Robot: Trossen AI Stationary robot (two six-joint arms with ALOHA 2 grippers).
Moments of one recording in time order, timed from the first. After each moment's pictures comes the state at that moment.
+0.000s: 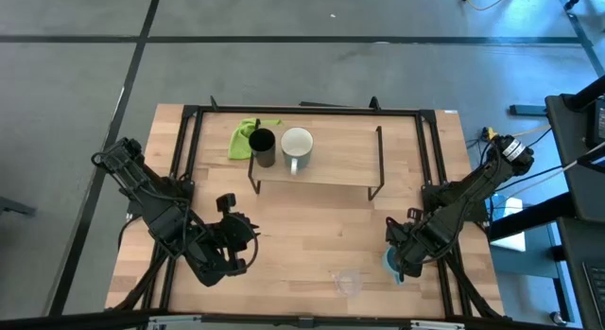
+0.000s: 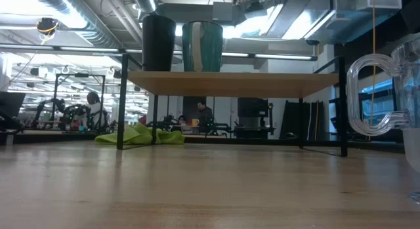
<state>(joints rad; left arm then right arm) -0.74 1.53 1.59 -1.18 -0.72 -0.81 0.78 1.39 0.93 -1.06 0.02 1.07</state>
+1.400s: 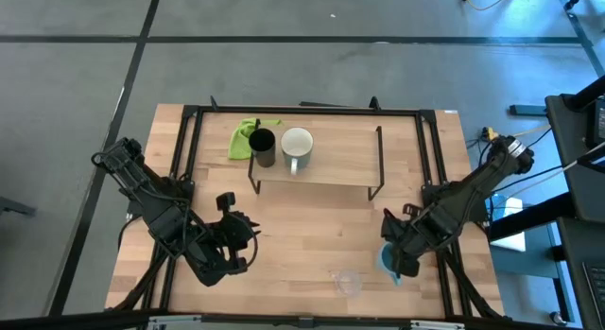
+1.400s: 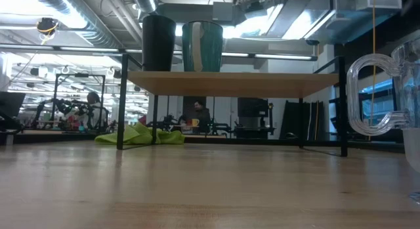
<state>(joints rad) -0.74 1.53 1.59 -1.18 -0.75 -0.81 0.70 1.39 1.17 -1.20 0.04 1.01</state>
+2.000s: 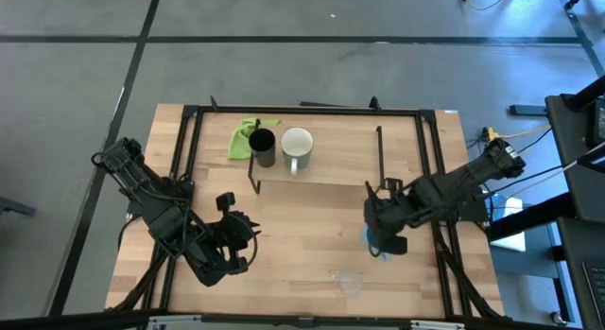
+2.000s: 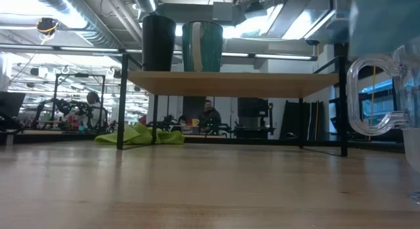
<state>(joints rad) -0.74 1.53 1.59 -1.17 -0.75 -0.83 0.47 1.52 1.53 -1.43 0.14 0.53</state>
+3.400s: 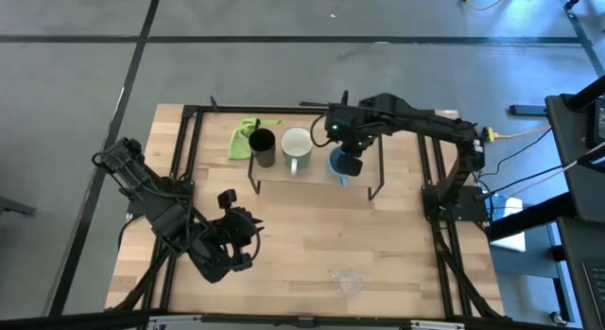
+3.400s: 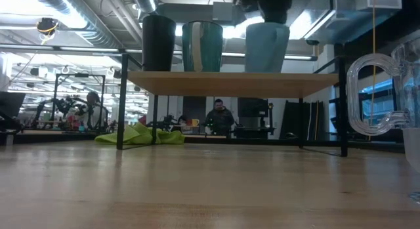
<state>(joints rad) -0.72 1.53 1.59 -1.16 -0.77 -0.84 -0.17 1.78 1.97 -1.51 0.13 0.11</state>
